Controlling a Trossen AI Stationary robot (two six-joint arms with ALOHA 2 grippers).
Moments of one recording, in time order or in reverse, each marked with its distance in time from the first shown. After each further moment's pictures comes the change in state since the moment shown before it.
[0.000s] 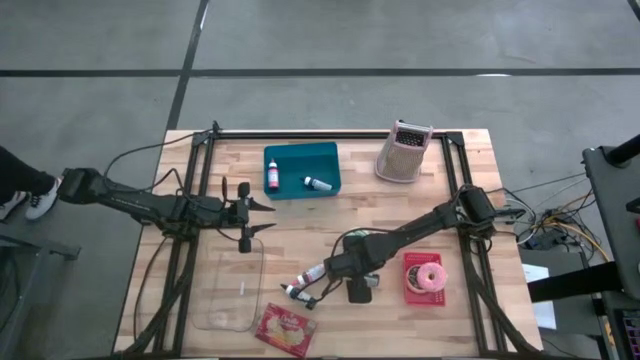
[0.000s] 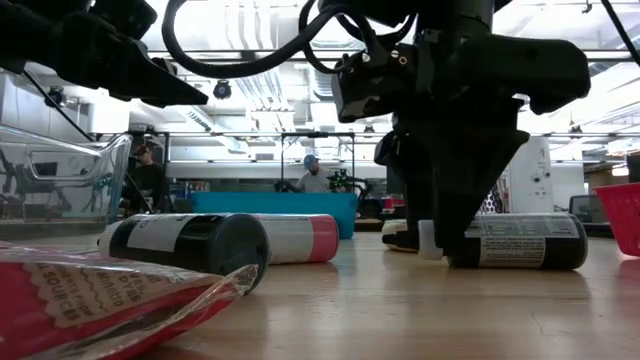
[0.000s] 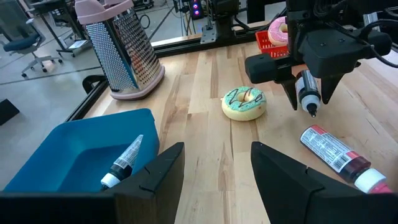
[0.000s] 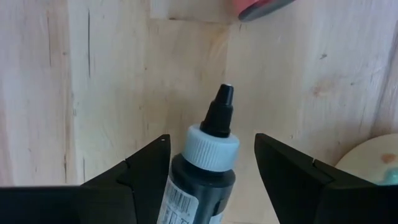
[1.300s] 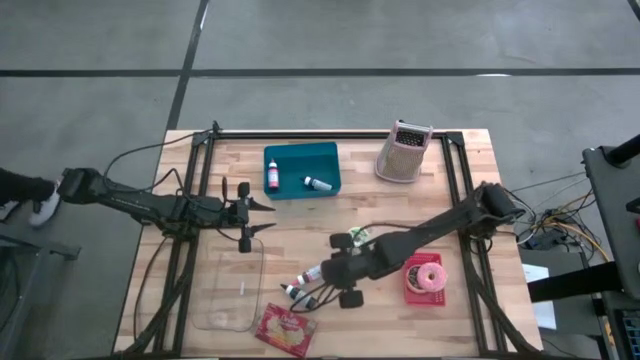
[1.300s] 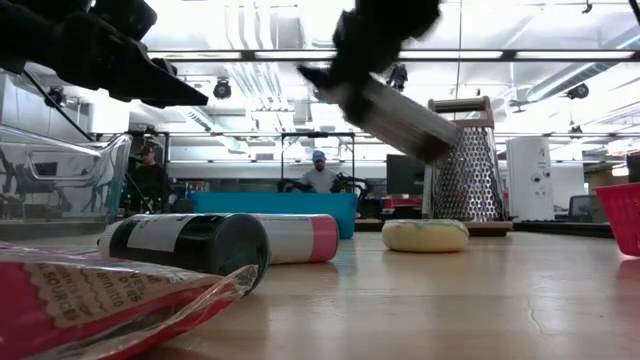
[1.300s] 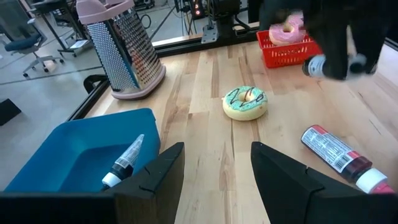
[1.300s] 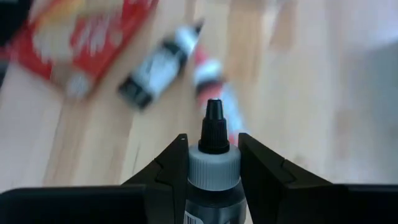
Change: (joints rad) left arm 0.000 0.000 -0.001 0.000 -0.004 0.000; right arm 0.064 -0.145 0.036 0.226 0.230 -0.104
